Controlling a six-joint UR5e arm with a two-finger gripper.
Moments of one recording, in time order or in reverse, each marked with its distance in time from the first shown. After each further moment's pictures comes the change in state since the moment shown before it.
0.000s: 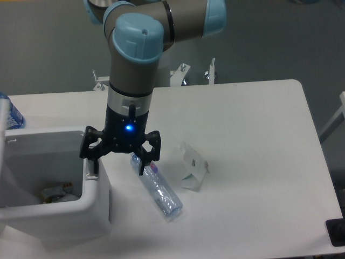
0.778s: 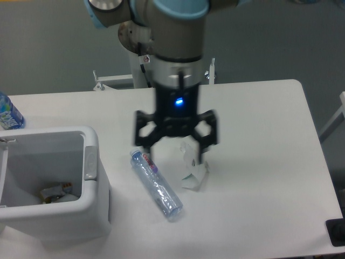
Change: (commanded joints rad) arm 0.233 0.070 0.006 -0.029 0.241 0.329
